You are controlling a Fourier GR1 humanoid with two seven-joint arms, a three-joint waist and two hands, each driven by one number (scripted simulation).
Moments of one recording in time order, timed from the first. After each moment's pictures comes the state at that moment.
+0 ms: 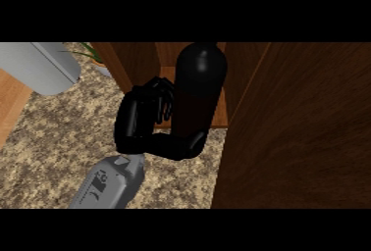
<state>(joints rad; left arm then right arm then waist) -0.41 0.00 -0.33 -1.57 0.20 0.40 -0.10 -0.58 -0.25 -0.04 -2.46 -0.13 -0.14 1.01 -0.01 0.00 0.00</state>
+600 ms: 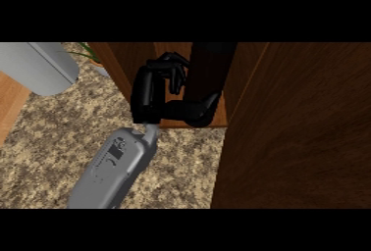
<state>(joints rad) -0.63 0.01 -0.31 -1.35 0.22 0.53 -0.09 -0.56 -0.26 -0.07 -2.46 -0.14 -0.12 1.00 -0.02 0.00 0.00</state>
